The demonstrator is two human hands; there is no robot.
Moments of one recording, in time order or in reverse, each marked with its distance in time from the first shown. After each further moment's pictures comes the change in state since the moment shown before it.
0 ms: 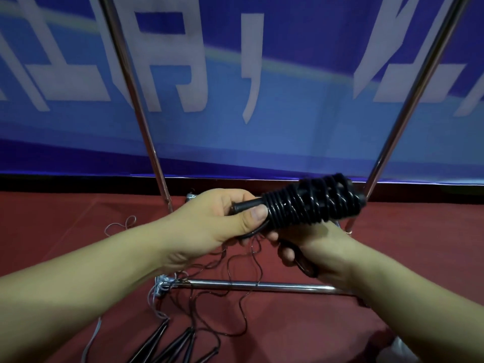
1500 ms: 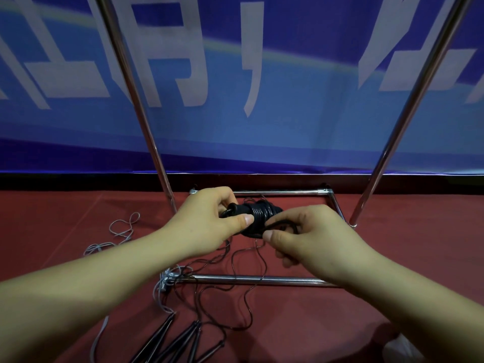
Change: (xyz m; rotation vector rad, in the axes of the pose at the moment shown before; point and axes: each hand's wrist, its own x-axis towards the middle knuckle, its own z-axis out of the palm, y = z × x) left_hand 0.014 -0.038 -0.018 0.582 0.352 -0.140; right_hand -0.015 -0.021 0.016 -0.496 0.206 0.058
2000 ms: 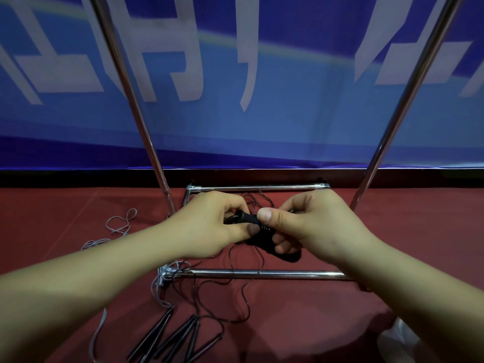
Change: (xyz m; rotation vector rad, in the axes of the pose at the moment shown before) left_hand -0.008 0.009 0.000 0.077 -0.216 0.126; right_hand -0.003 -0.012 -0.007 0.194 0.036 0.096
